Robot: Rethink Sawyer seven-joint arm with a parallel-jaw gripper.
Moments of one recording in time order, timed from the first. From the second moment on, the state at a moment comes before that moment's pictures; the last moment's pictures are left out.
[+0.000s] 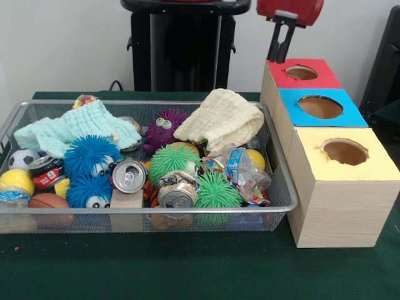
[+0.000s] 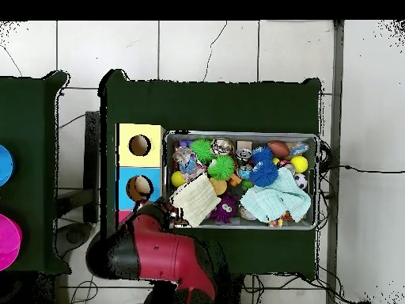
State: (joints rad) arm 0.23 -0.85 -0.32 1.94 0.07 0.28 1.88
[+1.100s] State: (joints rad) arm -0.03 -0.79 -0.24 1.77 -0.20 0.18 1.88
